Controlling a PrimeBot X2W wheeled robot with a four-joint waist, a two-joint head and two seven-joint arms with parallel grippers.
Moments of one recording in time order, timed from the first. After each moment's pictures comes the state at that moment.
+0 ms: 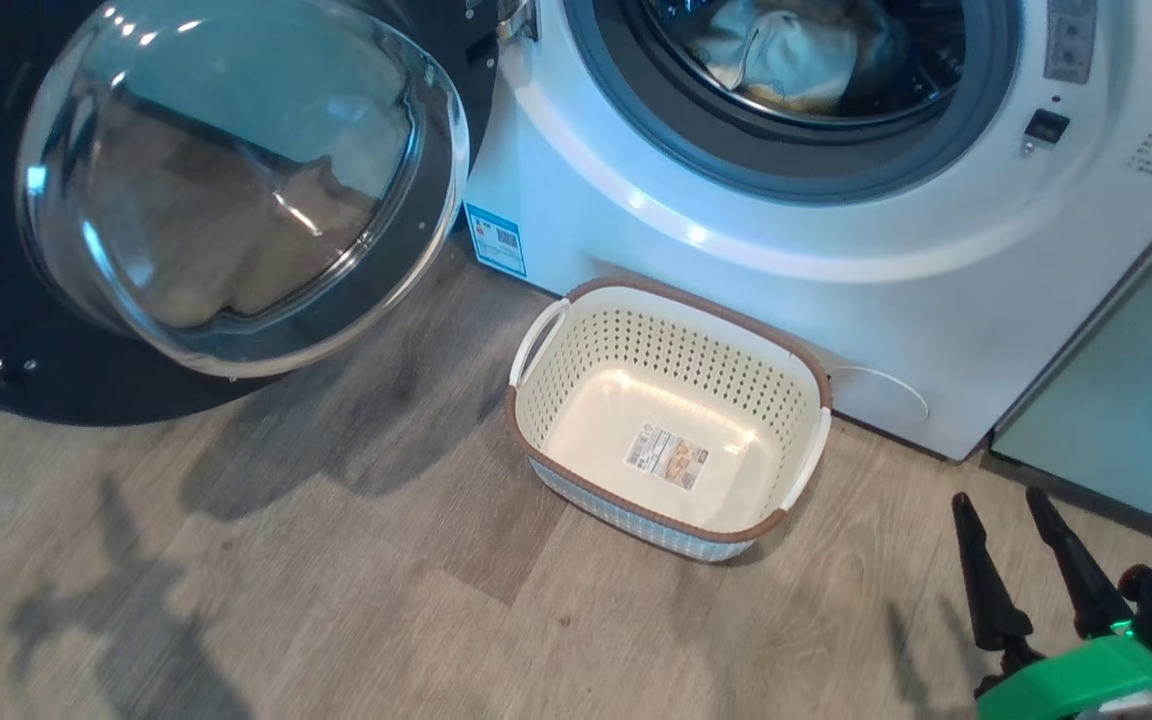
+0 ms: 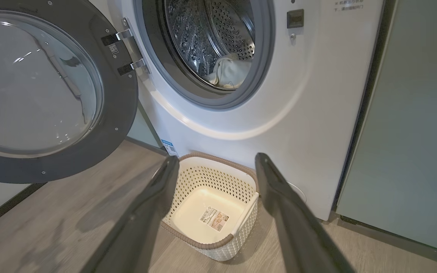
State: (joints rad) left arm -0.76 0.72 0.47 0.91 -1.48 -0.12 0.28; right arm 0.01 -0.16 0.18 0.18 0.36 0.13 -0.26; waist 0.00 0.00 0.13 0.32
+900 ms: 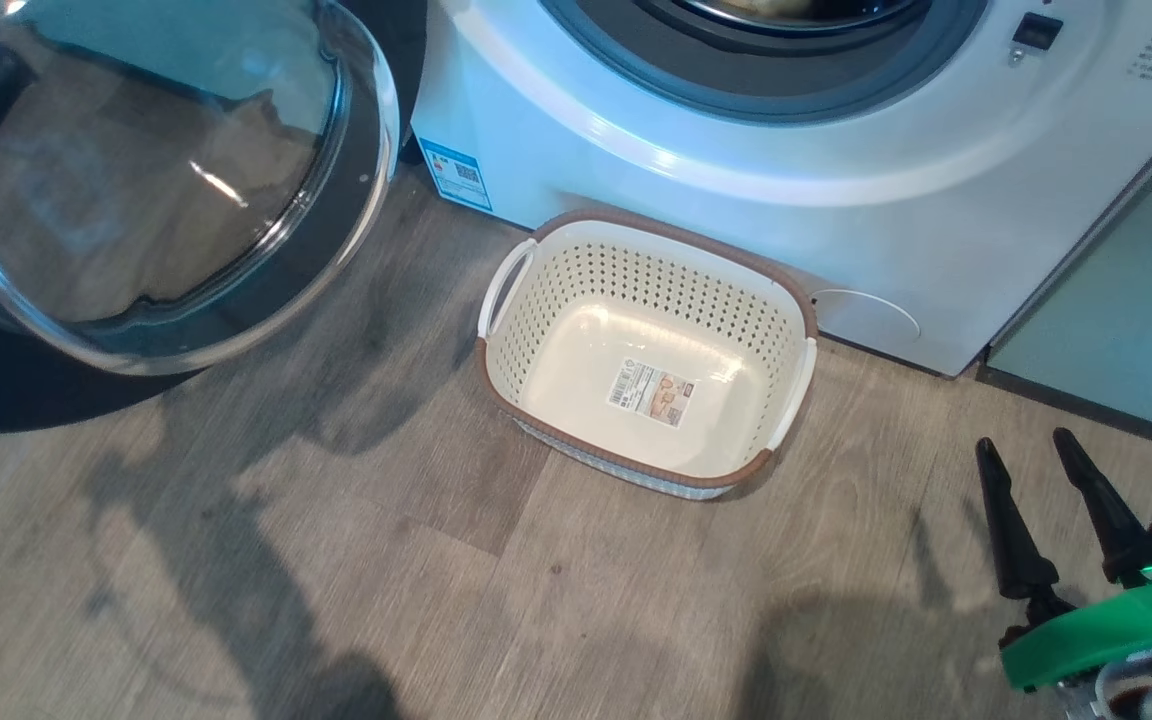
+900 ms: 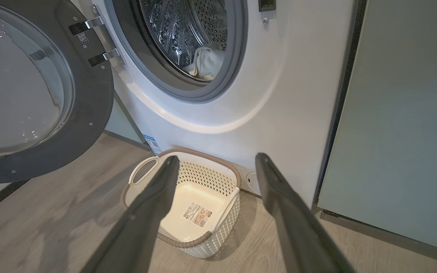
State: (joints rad) left arm -0.85 0.69 0.35 0.92 -1.40 -0.06 0.29; right arm -0.07 -0.21 0.19 0.17 0.35 0.13 -0.26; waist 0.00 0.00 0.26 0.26
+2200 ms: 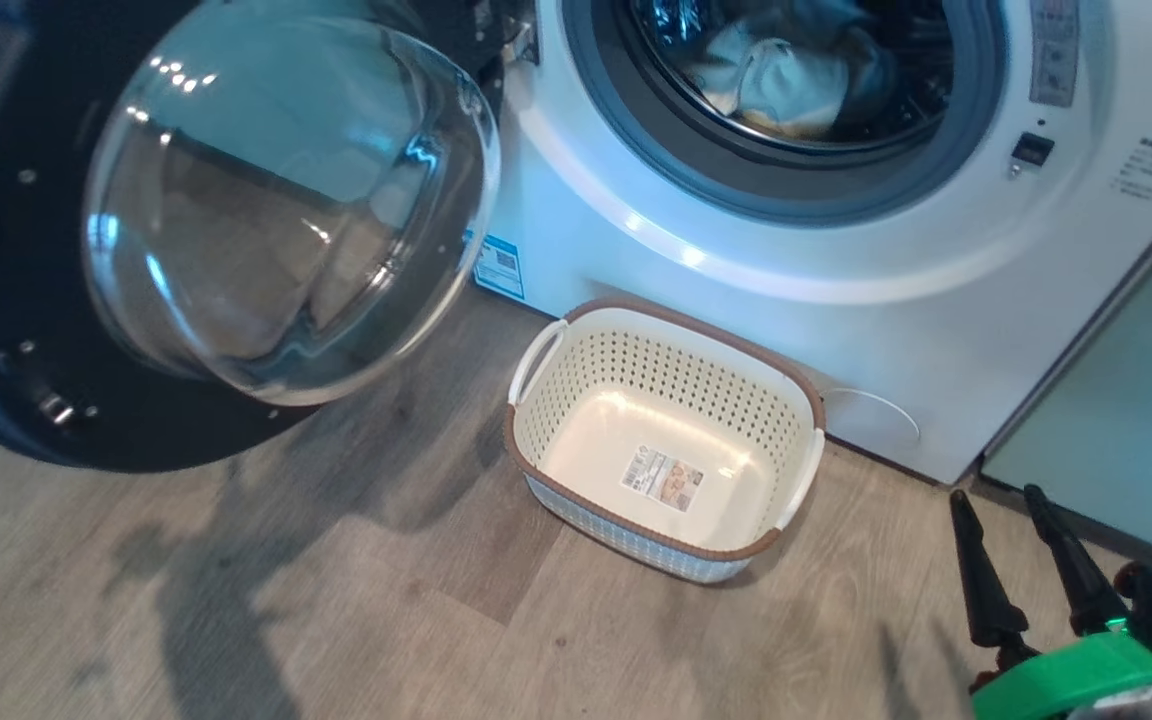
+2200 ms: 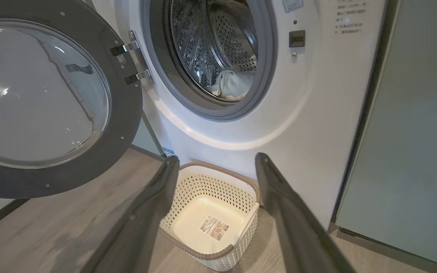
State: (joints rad) left arm -0.89 0.60 0.17 1.02 -1.34 -0.11 0.48; right arm 0.00 -0.16 0.18 0.19 0.35 0.13 -0.26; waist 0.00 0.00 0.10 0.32
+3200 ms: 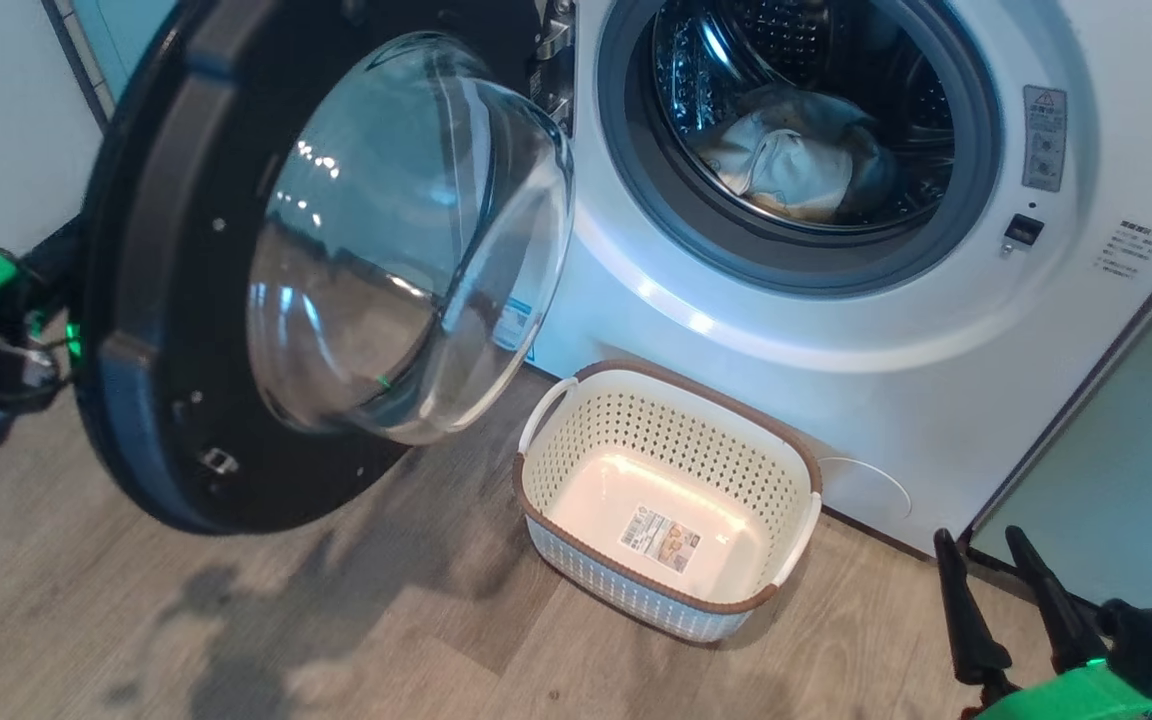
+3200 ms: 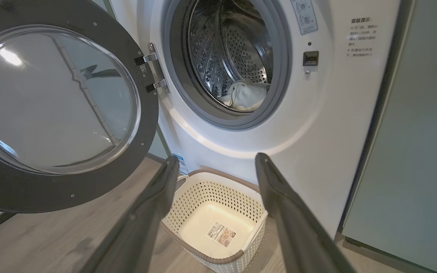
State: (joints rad) left arm -0.80 0.48 0.03 0.87 -1.38 -0.12 0.64; right arm 0.05 -0.12 0.18 0.20 0.35 0.13 -0.26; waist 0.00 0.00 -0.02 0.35
